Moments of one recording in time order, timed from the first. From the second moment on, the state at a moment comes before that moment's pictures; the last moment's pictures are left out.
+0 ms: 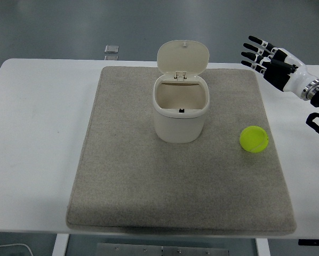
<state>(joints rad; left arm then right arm) 0.06 0.00 -0.28 -0.08 0.18 -0.10 -0.01 0.90 -0.39 0.62 0.68 -0.15 0.40 0.10</state>
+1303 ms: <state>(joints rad) 0.06 0.00 -0.28 -0.09 0.18 -0.10 -0.01 0.90 -0.41 0.62 0.69 -0.20 0.40 0.12</state>
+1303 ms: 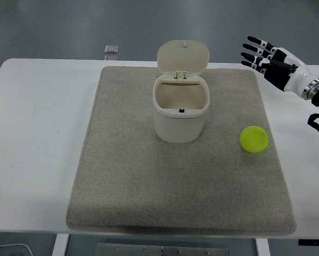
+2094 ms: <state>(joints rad) 0.06 0.00 -0.28 -0.09 0.18 -0.10 -0.01 0.96 -0.51 0.61 0.70 -0.37 0.43 0.12</state>
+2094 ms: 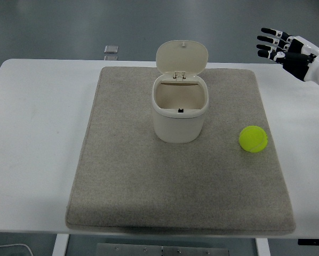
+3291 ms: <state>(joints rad) 0.06 0.00 -0.28 -0.09 0.18 -0.10 -0.01 0.92 -0.73 0.58 0.95 -1.12 0.61 0.53</state>
